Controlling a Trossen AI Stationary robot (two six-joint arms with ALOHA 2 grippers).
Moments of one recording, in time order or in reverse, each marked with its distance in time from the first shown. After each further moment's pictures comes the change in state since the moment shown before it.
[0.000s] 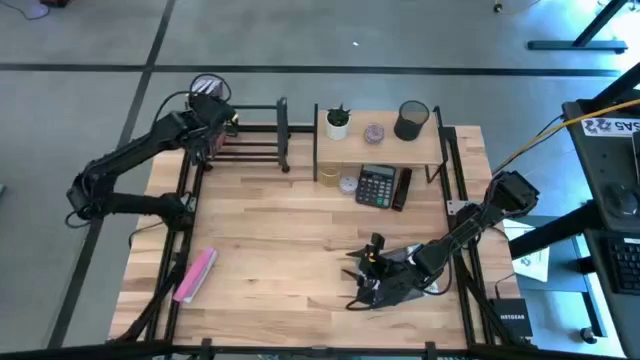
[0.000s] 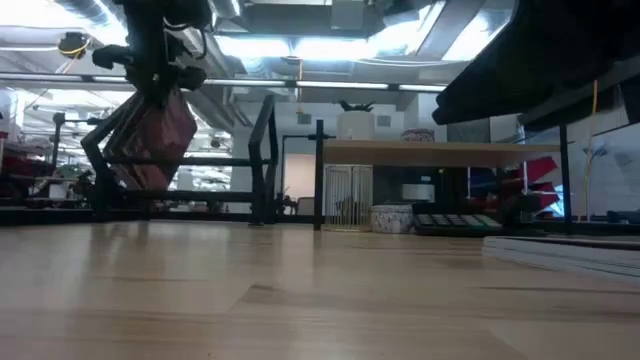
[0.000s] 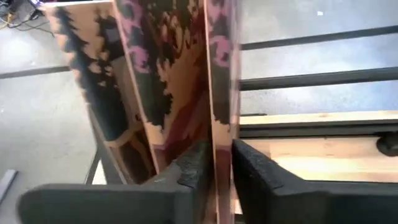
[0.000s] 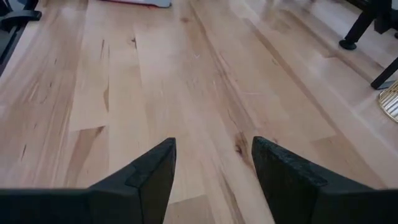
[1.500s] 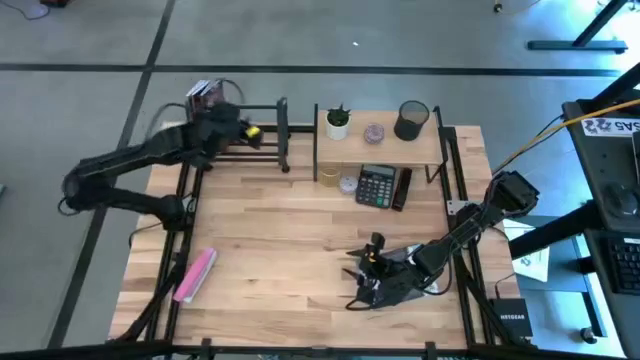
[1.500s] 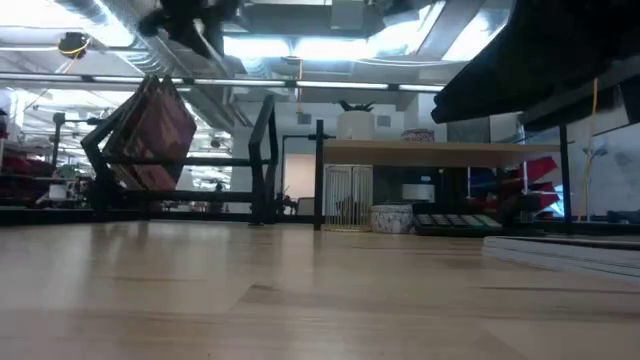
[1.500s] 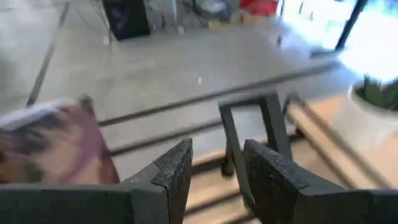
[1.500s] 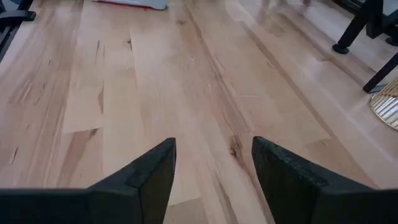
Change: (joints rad) left arm -0.363 0.017 0.076 0.243 0.004 0.105; right arm -0.002 0.000 0.000 0.000 0.019 -0.011
